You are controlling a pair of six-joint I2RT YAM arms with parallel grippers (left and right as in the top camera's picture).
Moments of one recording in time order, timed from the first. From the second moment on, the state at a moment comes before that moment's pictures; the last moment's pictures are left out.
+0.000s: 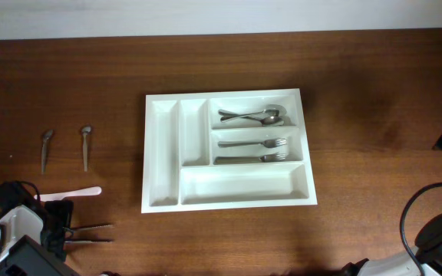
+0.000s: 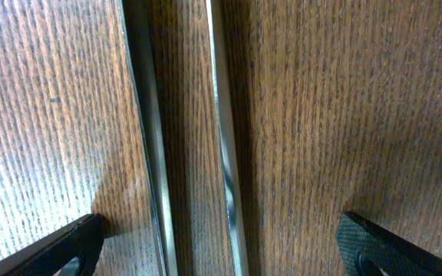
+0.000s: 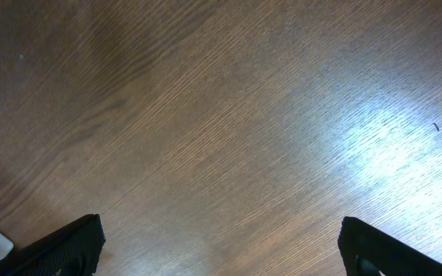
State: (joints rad) left arm 0.78 1.50 0.68 -0.66 -0.08 -0.76; right arm -0.78 1.79 1.68 -1.32 -0.06 -0.05
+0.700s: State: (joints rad) left arm 0.78 1.50 0.68 -0.67 -0.07 -0.77; right arm -0.78 1.79 1.68 -1.32 -0.06 -0.05
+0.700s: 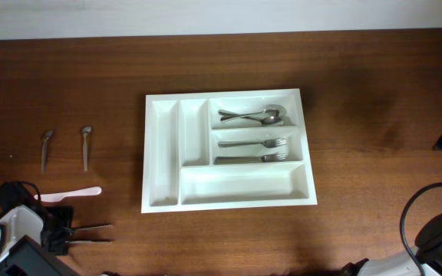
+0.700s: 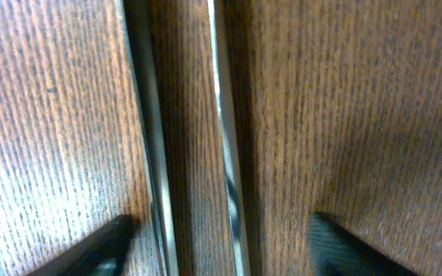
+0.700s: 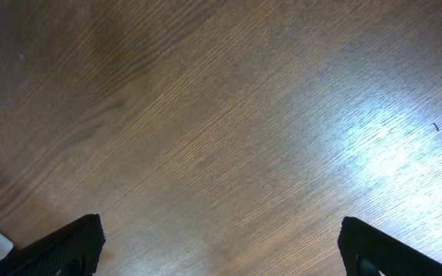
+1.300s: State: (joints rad) left arm 0.78 1.50 0.69 -0.68 -0.06 -0.77; right arm -0.78 1.79 1.68 -1.32 -0.06 -0.05
